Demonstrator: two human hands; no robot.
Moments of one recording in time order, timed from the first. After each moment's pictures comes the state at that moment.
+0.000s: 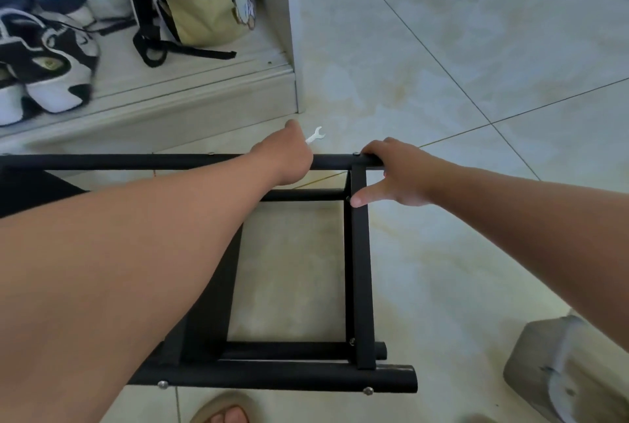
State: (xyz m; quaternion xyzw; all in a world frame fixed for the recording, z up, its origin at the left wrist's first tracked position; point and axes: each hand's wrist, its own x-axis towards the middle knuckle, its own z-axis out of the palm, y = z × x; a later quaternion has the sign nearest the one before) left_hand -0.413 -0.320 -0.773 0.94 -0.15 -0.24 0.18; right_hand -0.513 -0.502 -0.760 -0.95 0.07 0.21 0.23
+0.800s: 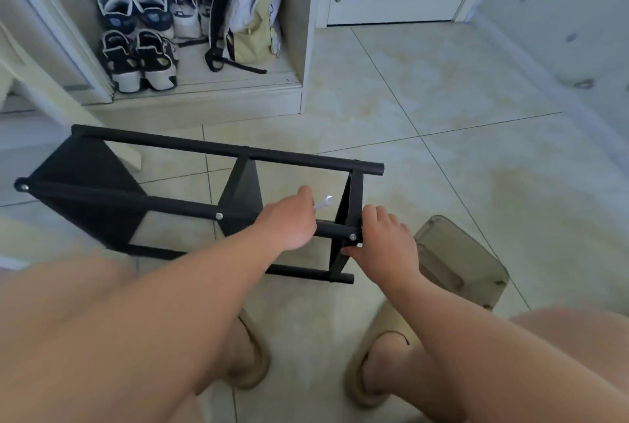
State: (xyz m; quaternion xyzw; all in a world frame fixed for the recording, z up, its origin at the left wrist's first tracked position) left_hand -0.733 -0.207 -0.619 0.93 -0.21 -0.25 0.18; right_hand -0.830 -0.362 -0.638 -0.99 0.13 0.04 0.04
